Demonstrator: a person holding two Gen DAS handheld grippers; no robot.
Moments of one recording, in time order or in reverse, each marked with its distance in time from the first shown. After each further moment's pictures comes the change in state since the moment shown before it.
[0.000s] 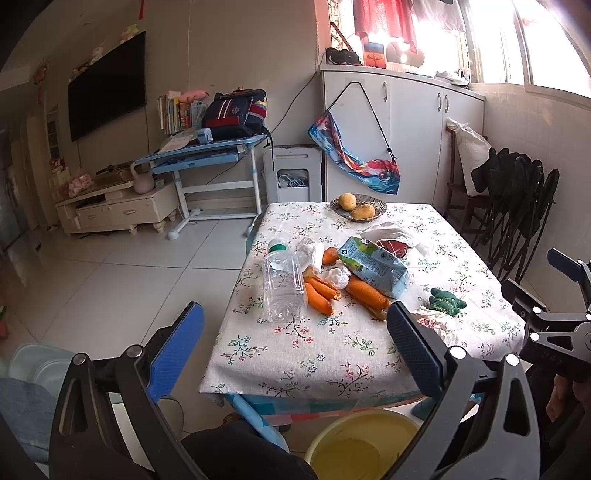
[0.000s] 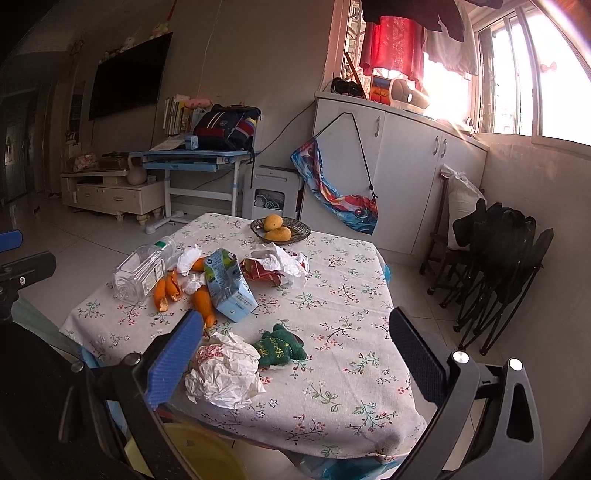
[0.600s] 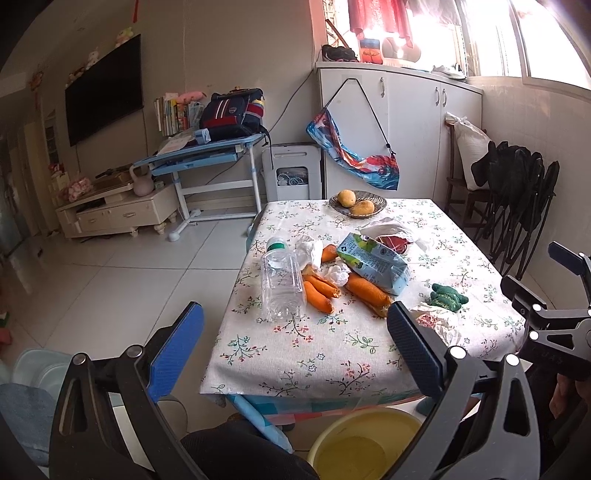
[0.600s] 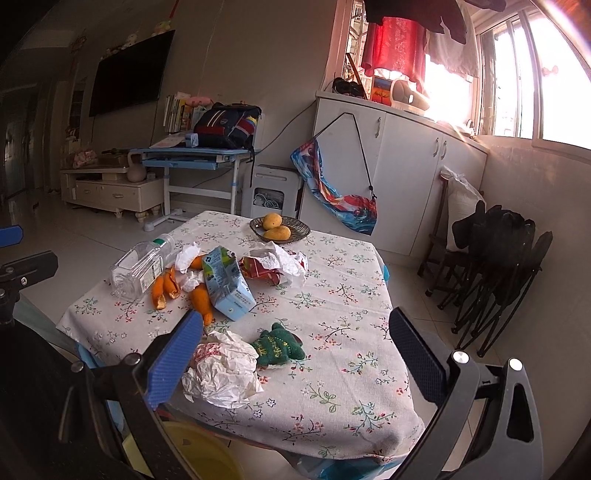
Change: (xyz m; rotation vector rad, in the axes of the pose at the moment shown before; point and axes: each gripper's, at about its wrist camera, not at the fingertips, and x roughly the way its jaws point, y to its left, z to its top) left arm 0.002 -0.006 -0.001 0.025 0.006 0.008; right arm -0.002 0.002 0.001 -0.014 0.006 -0.002
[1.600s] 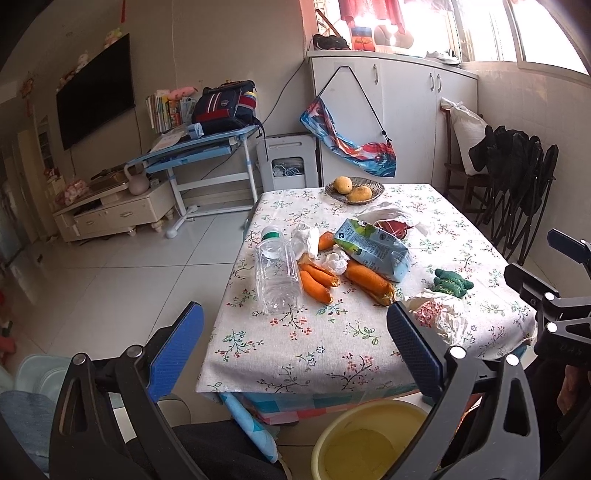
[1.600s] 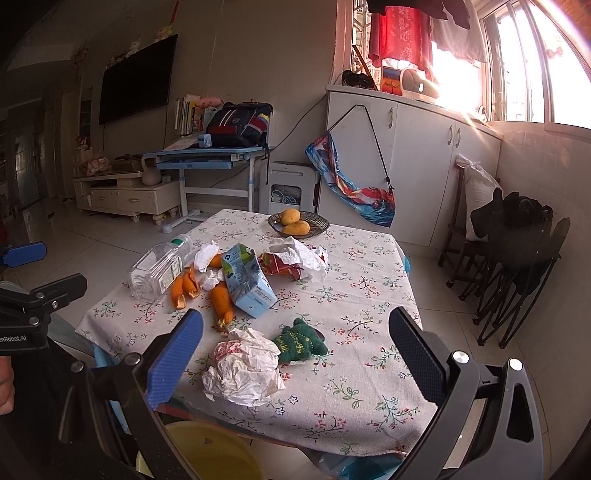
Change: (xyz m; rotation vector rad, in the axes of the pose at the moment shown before) left arm 0.019 -0.005 -0.005 0.038 0.042 -0.005; right arm 0.005 -0.002 0.000 0.044 0.029 0.088
